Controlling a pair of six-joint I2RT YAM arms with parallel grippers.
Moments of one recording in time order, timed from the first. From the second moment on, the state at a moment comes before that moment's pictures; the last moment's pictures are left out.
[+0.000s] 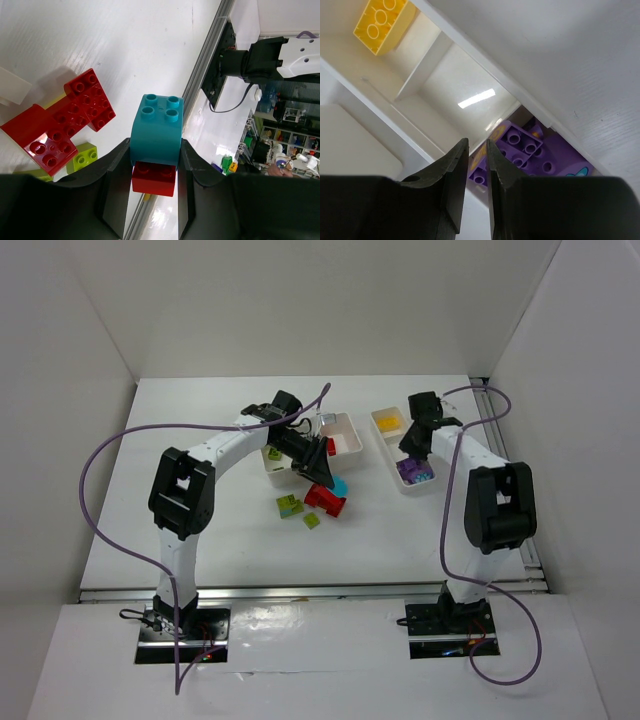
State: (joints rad) left arm -0.46 2.06 1.69 -0.80 0.97 -0.06; right arm 0.15 1.77 1.27 -0.46 0.23 0.72
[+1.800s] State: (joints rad) left arm -0.45 2.06 1.88 -0.85 1.17 -0.01; right arm 0.21 1.59 1.23 -0.51 -1.11 0.08
